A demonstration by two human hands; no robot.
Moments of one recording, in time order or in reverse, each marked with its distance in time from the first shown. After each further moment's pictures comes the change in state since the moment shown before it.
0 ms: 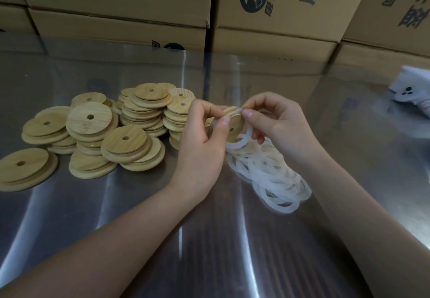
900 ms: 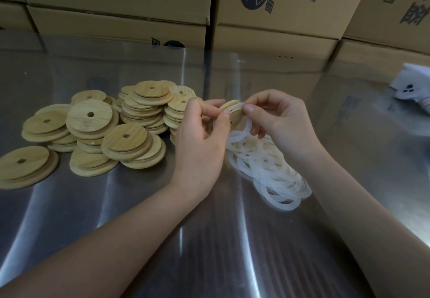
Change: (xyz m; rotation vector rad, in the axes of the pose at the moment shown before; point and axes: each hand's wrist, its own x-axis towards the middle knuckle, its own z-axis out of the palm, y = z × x) left_hand 0.000 -0.002 0.001 0.093 0.124 0.054; right_hand -0.001 0.000 0.003 -0.028 0.088 -0.013
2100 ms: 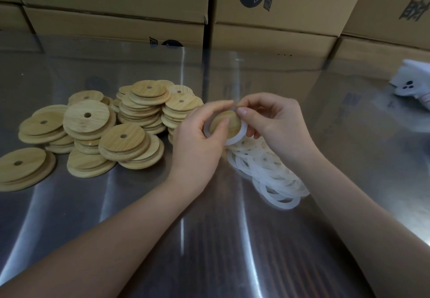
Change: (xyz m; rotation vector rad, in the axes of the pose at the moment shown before) left_hand 0.005 -0.007 -0.003 0.098 -0.104 0.023; right_hand -0.002 0.004 0.004 -0.007 -0.047 -0.079
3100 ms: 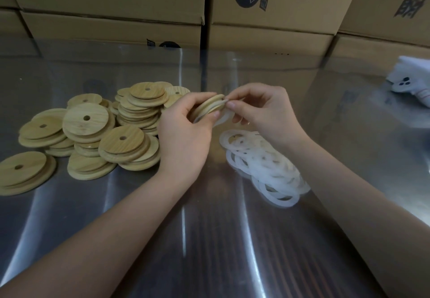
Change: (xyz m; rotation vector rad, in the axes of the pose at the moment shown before) left_hand 0.013 0.011 -0.010 0.060 0.095 -0.035; right_hand 0.022 0.007 0.001 -0.043 -0.047 -0.086
